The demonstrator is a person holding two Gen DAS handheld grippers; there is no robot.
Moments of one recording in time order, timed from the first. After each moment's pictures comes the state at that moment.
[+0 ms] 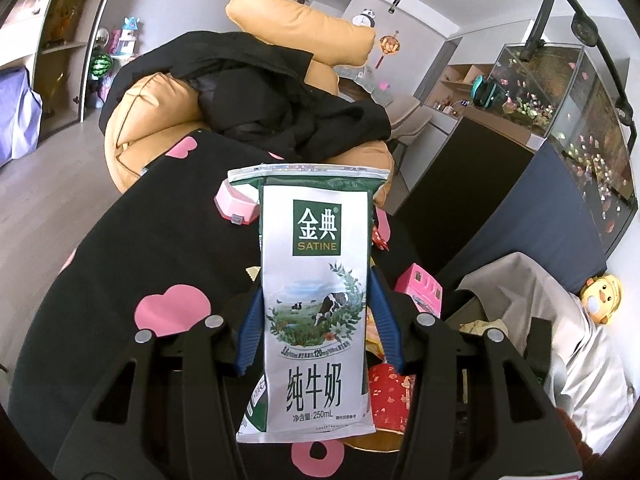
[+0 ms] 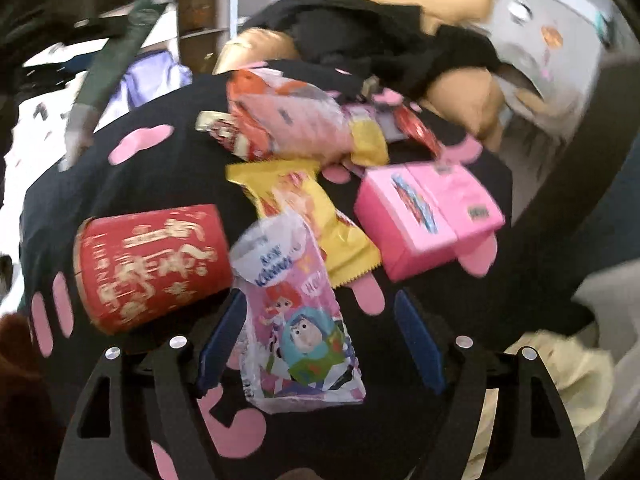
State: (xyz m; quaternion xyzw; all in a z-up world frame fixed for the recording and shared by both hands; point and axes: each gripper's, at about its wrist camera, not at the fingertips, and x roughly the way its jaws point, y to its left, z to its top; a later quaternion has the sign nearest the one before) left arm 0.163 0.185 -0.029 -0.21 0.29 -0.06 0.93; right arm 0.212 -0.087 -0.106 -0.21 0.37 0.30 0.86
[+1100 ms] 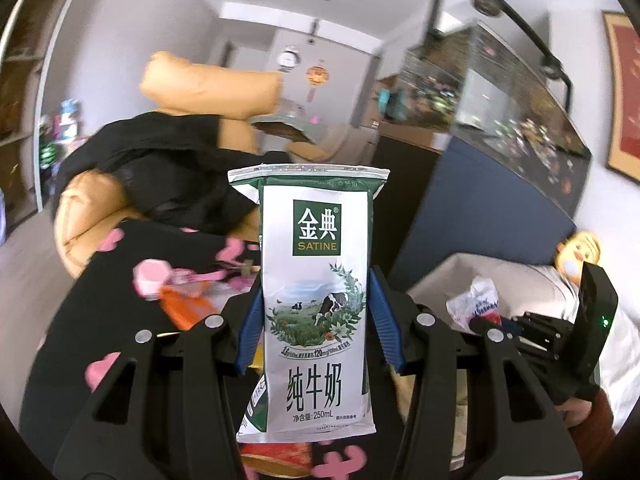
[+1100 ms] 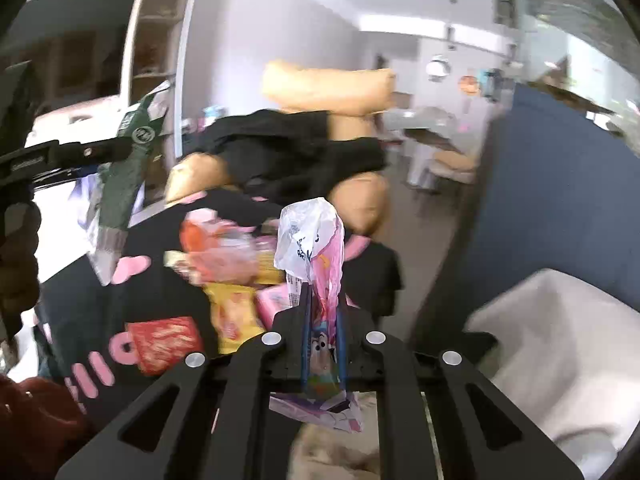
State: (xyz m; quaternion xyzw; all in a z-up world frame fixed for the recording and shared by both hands) left arm 0.139 0.063 0.060 -0.11 0.19 -0.14 0.96; right arm 0.155 -0.197 0.031 -0.11 0.22 0.19 0.95
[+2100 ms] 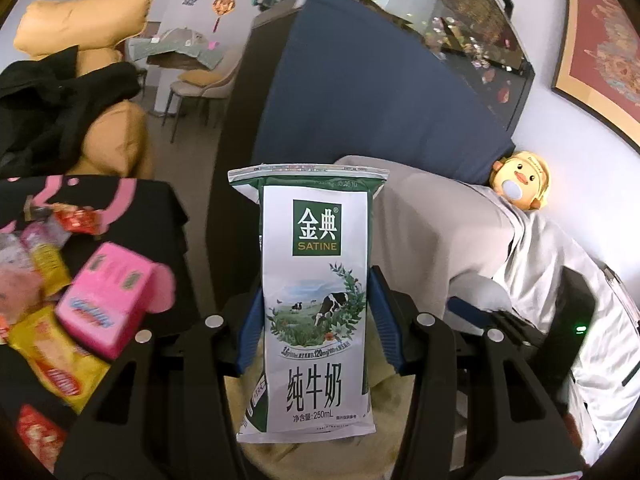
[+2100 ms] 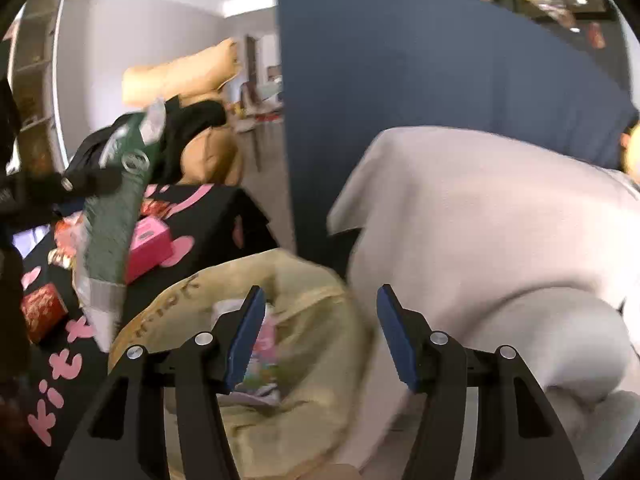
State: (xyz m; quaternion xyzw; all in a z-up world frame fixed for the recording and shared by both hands) left arm 0.217 -0.162 -0.018 -0.08 0.29 -0.31 0.90; right arm 0.142 -0.385 -0.053 0.01 0.26 0.00 0.97
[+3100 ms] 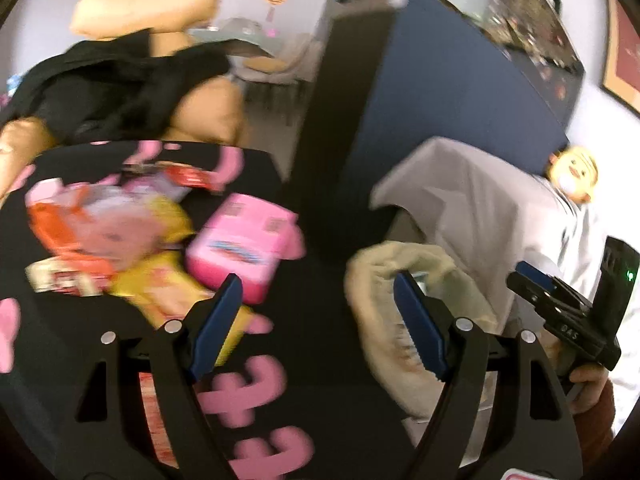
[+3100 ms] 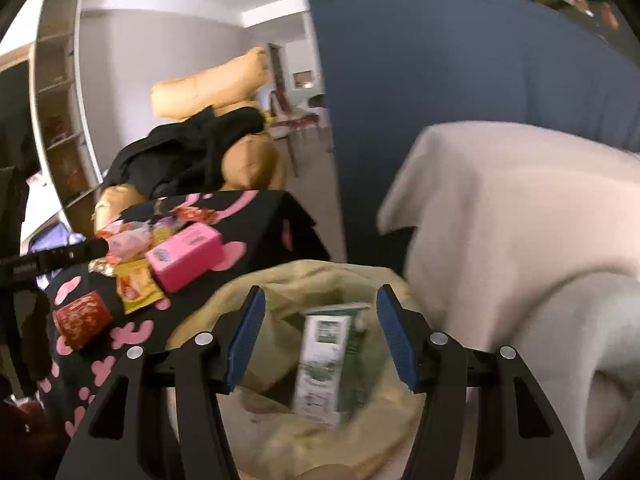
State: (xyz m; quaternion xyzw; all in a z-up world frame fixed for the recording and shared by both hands) left arm 0.197 -0.033 -0.042 -0.07 0.33 -0.20 0.92; right arm 0.144 -0.345 -0.057 0.04 0.26 0.09 0.96
